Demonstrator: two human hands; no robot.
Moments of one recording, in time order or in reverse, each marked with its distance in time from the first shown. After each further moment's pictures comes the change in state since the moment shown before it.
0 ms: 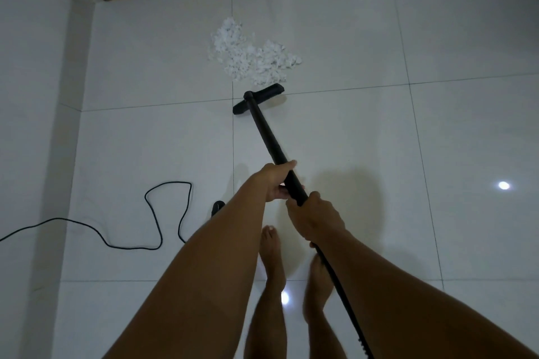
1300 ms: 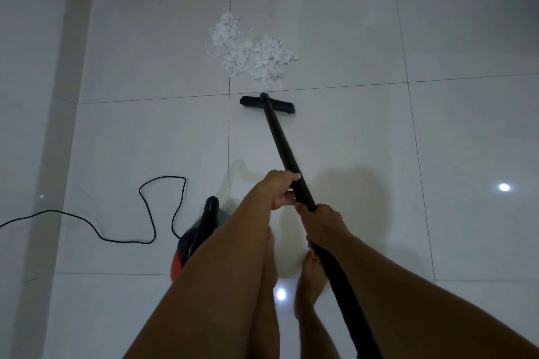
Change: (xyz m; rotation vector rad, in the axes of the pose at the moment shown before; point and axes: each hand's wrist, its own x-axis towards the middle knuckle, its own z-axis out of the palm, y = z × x) left_hand 0.013 -0.029 0.035 -0.051 -0.031 -0.006; right_hand 0.003 0.047 -0.015 0.316 -0.138 0.093
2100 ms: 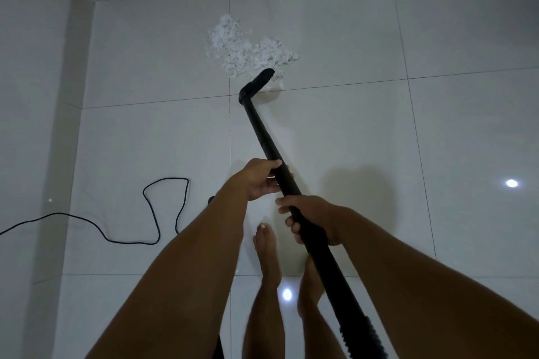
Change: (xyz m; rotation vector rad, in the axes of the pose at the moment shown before) left_hand -0.015 0.020 -0.037 -0.057 -0.008 0.101; right_hand -0.007 -0.032 -0.016 0.379 -0.572 0.164
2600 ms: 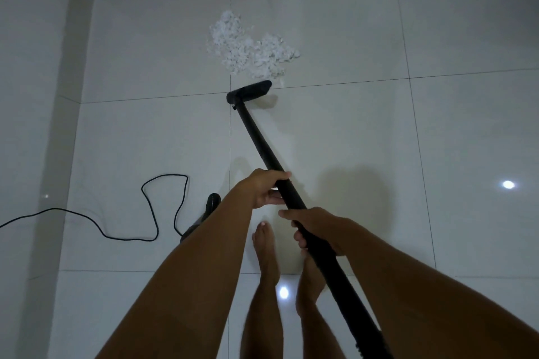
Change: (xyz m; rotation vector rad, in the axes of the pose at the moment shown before) left_hand 0.003 -0.025 -0.002 0.091 0.011 -0.077; right_hand 0.020 0.028 -0.005 -0.110 0.156 0.076
